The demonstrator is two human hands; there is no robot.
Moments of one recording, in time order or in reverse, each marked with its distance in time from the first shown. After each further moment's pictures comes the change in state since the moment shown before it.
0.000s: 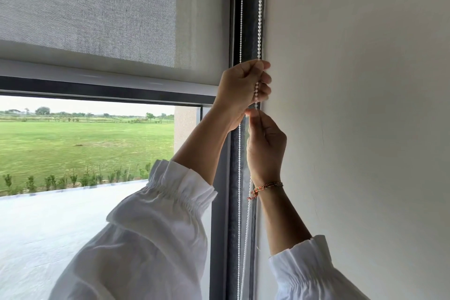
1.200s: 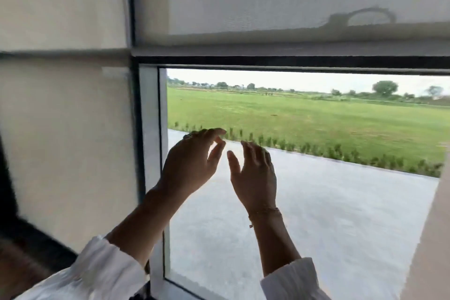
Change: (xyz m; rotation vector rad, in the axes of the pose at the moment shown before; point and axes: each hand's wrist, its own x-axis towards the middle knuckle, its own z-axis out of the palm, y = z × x) left_hand -0.420 0.320 -0.518 1.933 0.493 -0.107; right_hand -0.445 -0.289 0.423 -0.050 -0.723 -0.050
